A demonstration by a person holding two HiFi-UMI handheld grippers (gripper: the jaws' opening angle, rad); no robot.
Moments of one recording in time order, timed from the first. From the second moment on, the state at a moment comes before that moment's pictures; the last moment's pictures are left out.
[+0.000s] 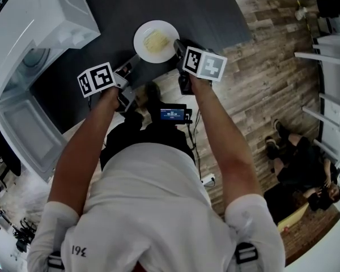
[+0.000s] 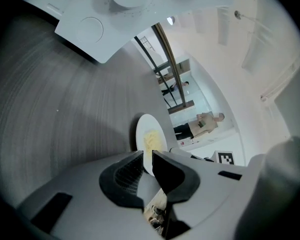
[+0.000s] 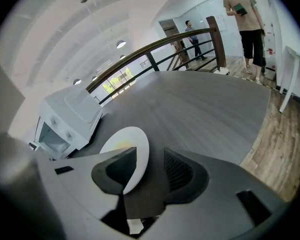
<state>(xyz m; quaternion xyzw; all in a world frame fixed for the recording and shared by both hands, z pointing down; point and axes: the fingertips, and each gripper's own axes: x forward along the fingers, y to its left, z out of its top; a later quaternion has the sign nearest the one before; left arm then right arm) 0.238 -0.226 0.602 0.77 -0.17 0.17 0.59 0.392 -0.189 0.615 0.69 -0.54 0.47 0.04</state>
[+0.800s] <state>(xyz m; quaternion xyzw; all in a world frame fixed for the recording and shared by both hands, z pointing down) 0.181 -0.247 0.514 0.84 -0.18 0.09 0.51 0.366 -0.192 0.529 0.70 -0.59 0.39 0.01</state>
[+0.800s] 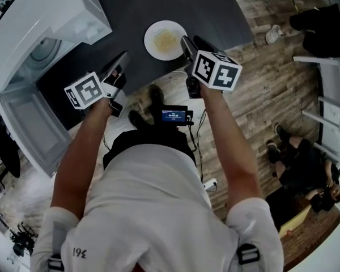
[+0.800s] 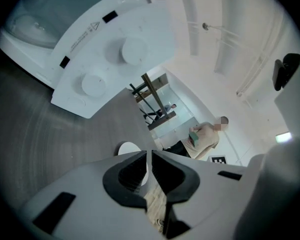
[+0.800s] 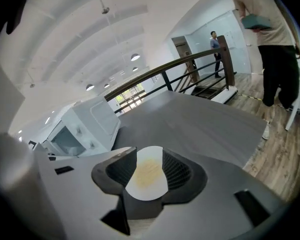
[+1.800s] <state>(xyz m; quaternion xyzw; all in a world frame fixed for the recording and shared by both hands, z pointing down) 0.056 -0.147 0.340 0.91 -0.06 -0.04 0.41 0.219 -0.115 0.373 0.66 -0.69 0.29 -0.01</state>
